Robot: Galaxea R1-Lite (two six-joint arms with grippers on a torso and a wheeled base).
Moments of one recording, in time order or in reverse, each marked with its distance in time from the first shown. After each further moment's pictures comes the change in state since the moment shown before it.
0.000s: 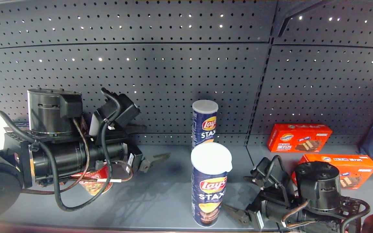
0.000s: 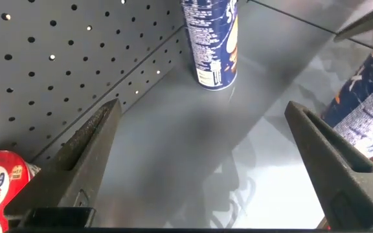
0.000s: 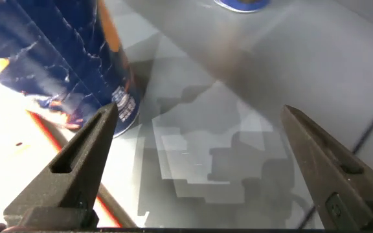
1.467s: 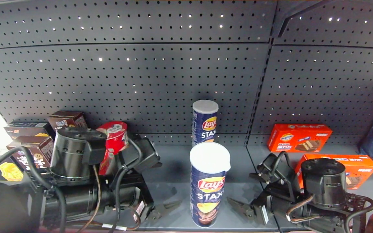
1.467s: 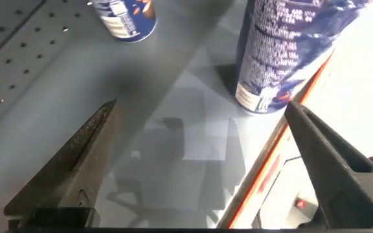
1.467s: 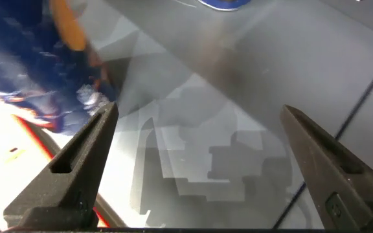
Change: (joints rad) left arm -0.154 0.009 0.176 -0.023 0.005 0.011; right arm -0.054 -0.016 0.007 0.004 -0.003 0.003
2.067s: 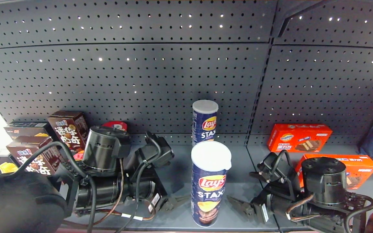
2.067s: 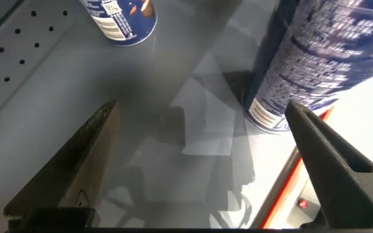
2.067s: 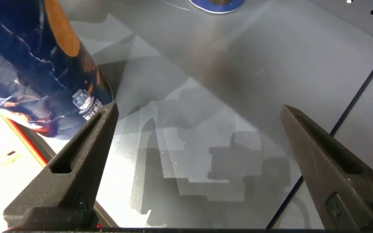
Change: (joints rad) left arm -0.007 0.123 -0.071 -0.018 0.013 0.000; right arm -0.004 -0.001 -0.006 0.000 0.000 0.000
